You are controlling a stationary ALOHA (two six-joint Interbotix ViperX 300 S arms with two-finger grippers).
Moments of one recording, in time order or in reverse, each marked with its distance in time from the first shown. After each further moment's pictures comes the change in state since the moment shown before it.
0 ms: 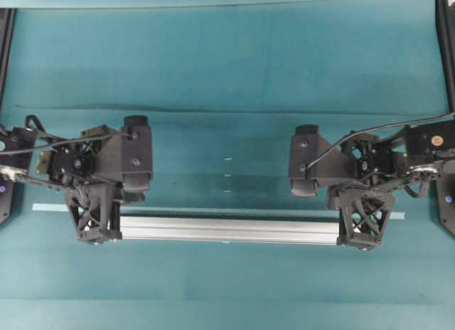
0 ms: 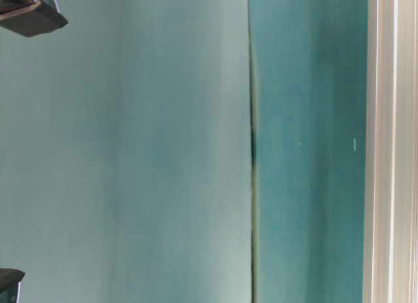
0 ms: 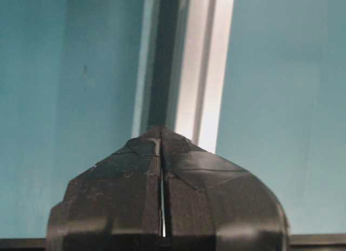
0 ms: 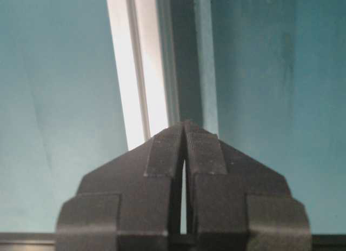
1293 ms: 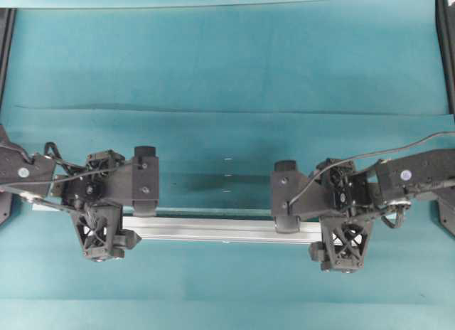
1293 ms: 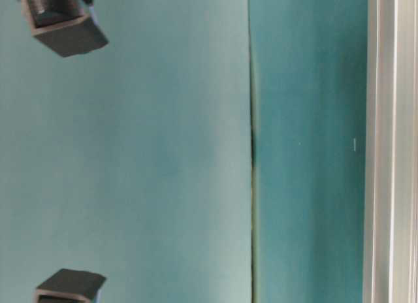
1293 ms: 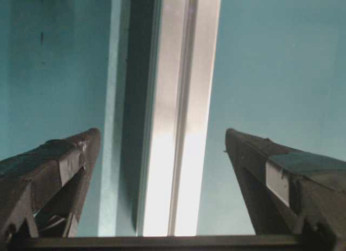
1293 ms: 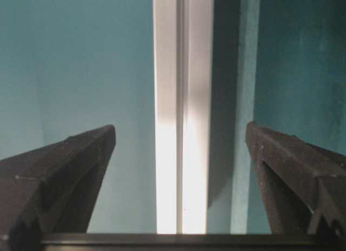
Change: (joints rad) left arm -0.044 0.109 0.084 0.002 -0.115 -0.041; right arm 0.095 0.121 0.026 -0.012 -0.176 0.008
